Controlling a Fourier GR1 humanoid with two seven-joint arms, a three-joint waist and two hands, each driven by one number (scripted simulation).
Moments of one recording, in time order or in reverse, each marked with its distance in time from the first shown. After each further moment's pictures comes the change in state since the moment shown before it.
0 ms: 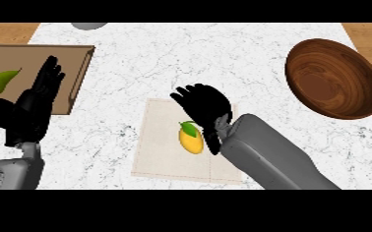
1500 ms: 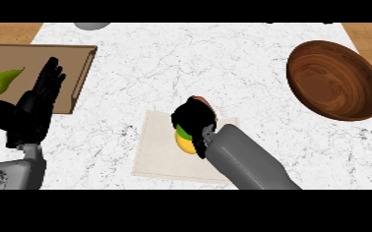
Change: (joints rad) left arm 0.004 -0.065 0.061 -0.016 -0.069 -0.065 0.005; right arm 0.055 0.160 -0.011 0.296 0.182 -0.132 -0.174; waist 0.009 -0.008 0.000
